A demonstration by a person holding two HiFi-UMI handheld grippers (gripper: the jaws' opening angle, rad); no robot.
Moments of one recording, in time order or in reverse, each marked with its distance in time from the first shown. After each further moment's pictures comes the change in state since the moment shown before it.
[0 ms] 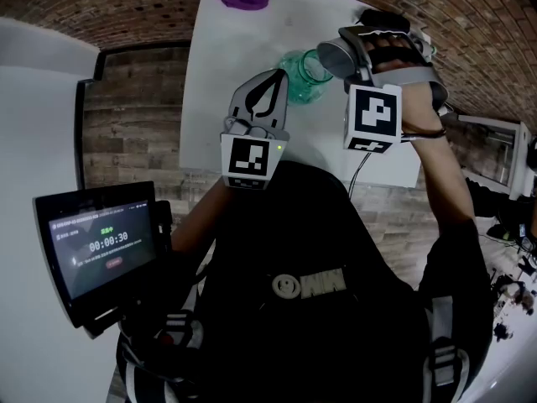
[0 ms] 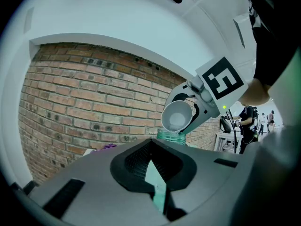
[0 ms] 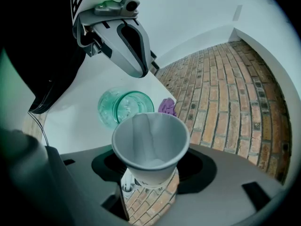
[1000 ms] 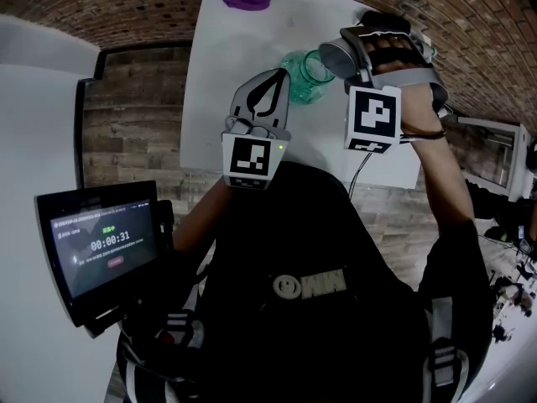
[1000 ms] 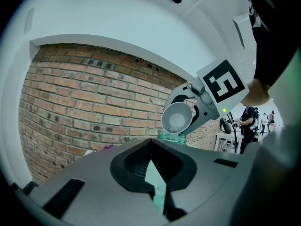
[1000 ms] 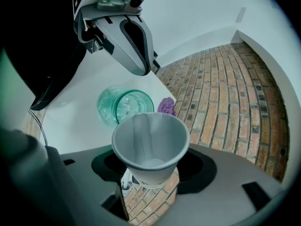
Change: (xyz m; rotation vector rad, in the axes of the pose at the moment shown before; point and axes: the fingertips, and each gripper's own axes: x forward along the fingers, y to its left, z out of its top) left arm 0.001 0.000 0.004 -0.008 -0.014 -0.002; right arm 0.002 -0.001 -0.001 -0.027 0.016 -0.014
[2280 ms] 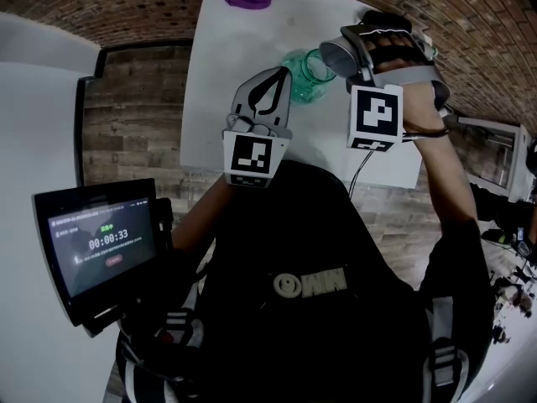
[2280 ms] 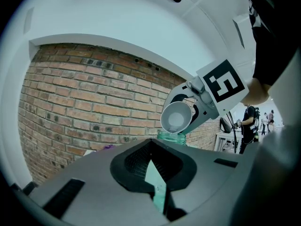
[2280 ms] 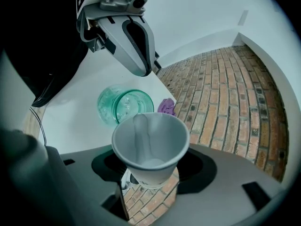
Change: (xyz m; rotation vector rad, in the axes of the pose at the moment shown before) left arm 0.002 0.000 -0.001 0.021 0.010 -0.001; right arm 0.001 -0.002 0.000 -0.027 -0.009 -0.006
